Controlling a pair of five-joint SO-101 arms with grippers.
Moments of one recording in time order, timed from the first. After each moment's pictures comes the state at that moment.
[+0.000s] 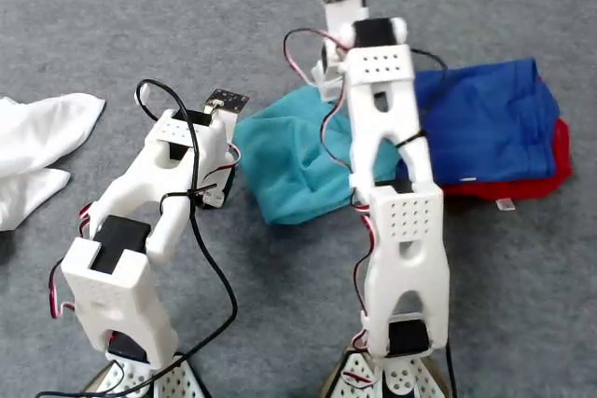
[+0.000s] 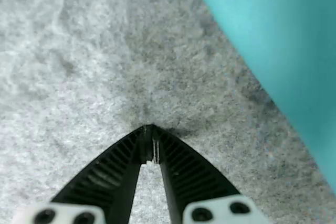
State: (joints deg) left arm 9.2 21.5 18.4 67.7 -14.3; right arm -10.4 48.8 -62.7 98.0 1.0
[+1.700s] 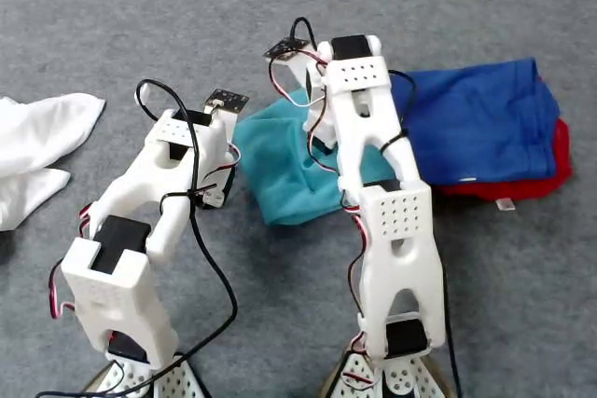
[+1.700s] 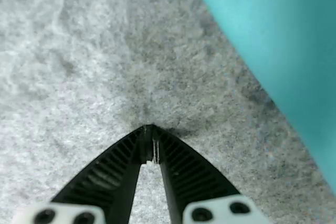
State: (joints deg) left arm 9.2 21.5 18.4 67.7 -14.3; right arm -13.8 51.6 -48.7 98.7 28.3
